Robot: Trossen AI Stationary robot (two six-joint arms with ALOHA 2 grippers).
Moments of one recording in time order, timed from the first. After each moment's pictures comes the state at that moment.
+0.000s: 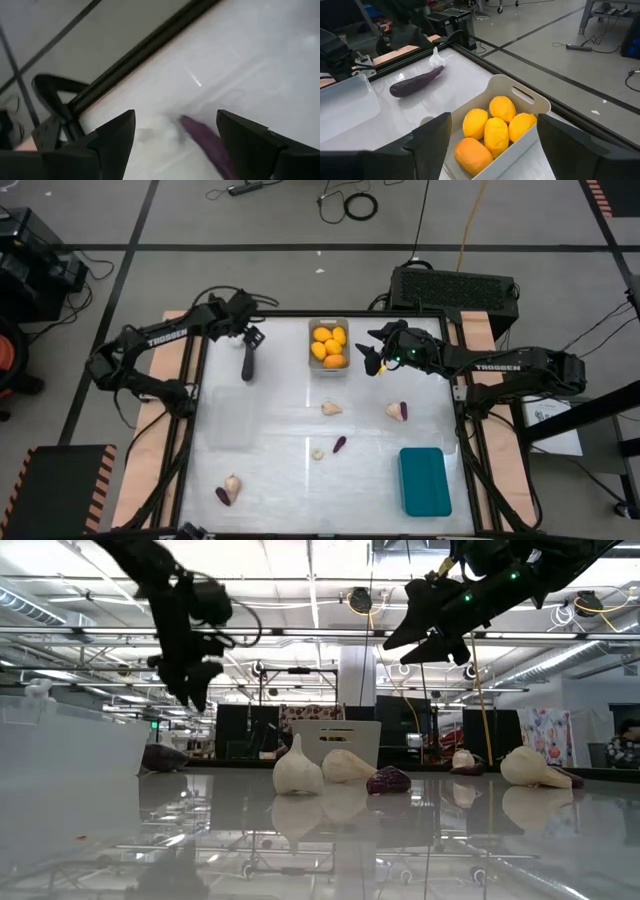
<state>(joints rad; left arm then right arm) 0.75 1.35 0.93 -0.67 -0.32 -0.07 -0.29 1.17 0.66 0.15 0.29 0.30</state>
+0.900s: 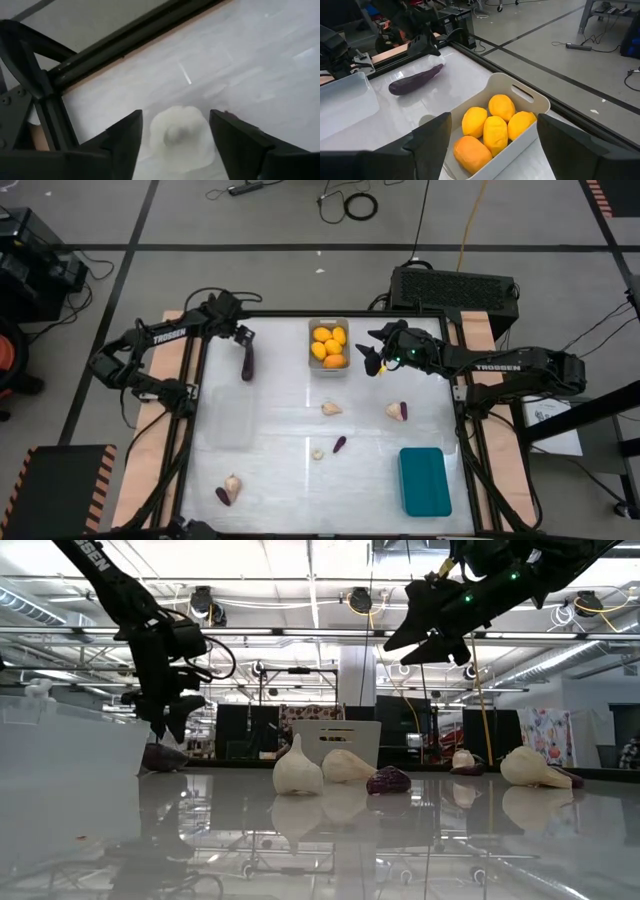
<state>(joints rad) 0.96 1.37 0.73 -0.43 -0.18 -0.05 -0.29 1.17 0.66 0.14 0.29 0.29</state>
